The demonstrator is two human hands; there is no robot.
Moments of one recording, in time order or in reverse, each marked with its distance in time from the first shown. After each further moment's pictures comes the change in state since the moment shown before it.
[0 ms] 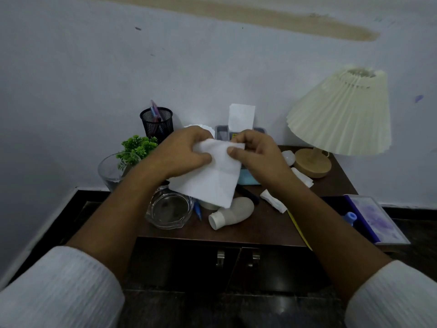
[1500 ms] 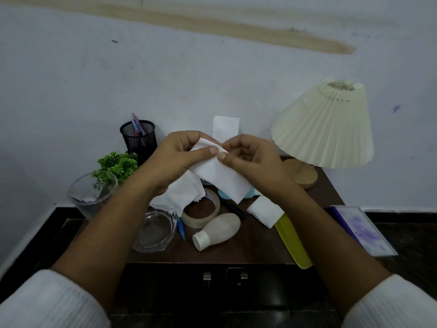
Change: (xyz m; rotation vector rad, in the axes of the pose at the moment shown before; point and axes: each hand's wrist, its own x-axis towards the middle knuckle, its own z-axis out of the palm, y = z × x) left_hand 0.021 0.019 0.017 -0.687 0.001 -0.028; right_hand 0.011 0.004 -0.030 -0.035 0.003 -0.070
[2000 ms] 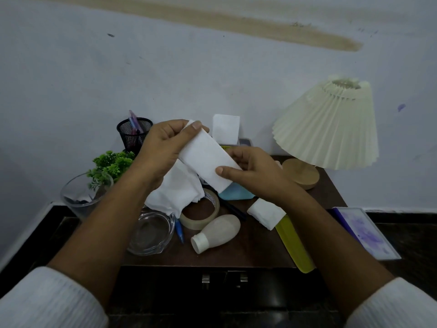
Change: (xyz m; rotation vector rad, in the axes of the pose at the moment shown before) left_hand 0.013 -0.006 -0.009 -0.011 0.236 0.070; right_hand 0.008 0.018 -0.001 -0.170 -0.195 0.055
